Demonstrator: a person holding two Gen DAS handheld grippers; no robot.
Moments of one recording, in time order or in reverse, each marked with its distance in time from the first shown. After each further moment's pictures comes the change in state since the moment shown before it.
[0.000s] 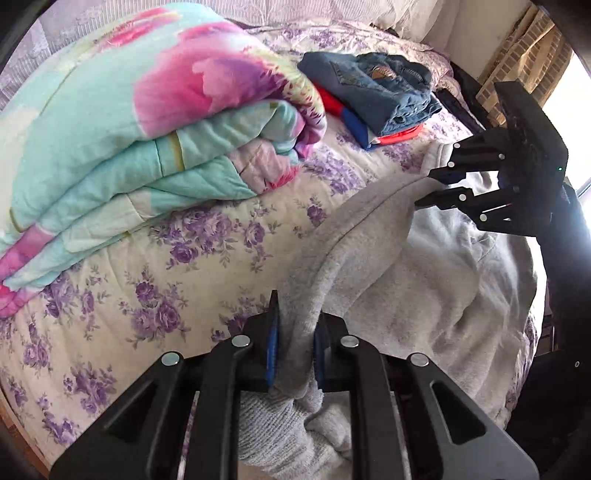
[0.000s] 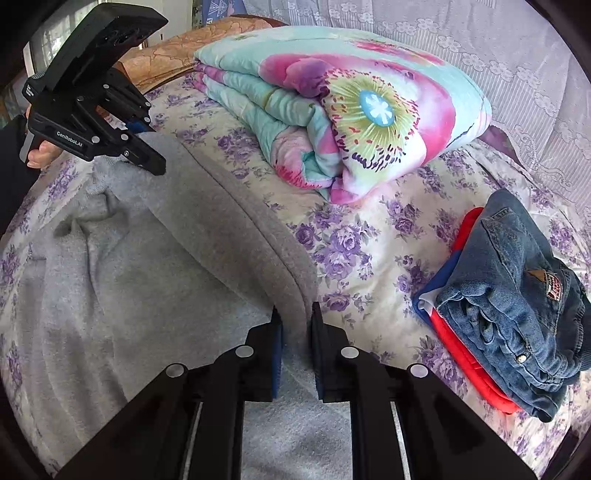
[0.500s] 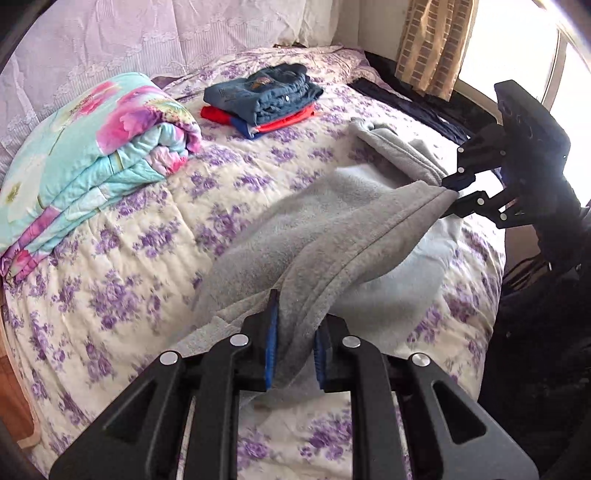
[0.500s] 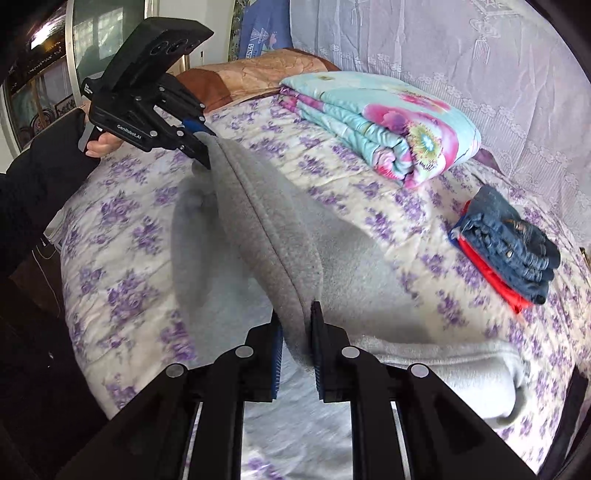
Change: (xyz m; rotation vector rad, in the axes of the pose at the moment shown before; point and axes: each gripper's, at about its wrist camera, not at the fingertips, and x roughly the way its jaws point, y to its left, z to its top) left arm -0.070 -0.126 -0.135 0.221 -0.102 -0.007; right arm -0.120 0.180 -0.124 -0.005 -0.052 -0.018
